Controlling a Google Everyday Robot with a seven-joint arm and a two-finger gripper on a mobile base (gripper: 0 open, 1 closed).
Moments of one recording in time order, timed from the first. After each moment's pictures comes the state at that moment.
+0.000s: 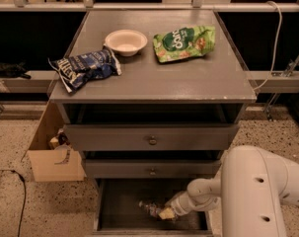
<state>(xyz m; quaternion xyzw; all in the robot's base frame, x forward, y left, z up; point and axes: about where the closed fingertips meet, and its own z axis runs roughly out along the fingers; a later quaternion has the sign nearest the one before) 0.486 -0.087 0.188 -0.42 0.87 0.22 0.15</state>
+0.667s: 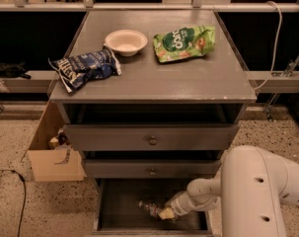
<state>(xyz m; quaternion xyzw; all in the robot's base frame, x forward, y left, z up) 0.486 -0.087 0.188 -0.42 0.87 0.22 0.15</state>
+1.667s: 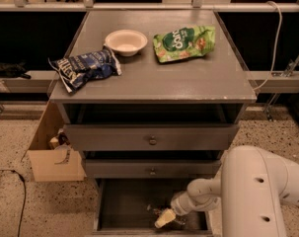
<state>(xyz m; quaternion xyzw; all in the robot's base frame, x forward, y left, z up) 0.486 -0.087 0.187 -0.42 0.87 0.22 0.15</state>
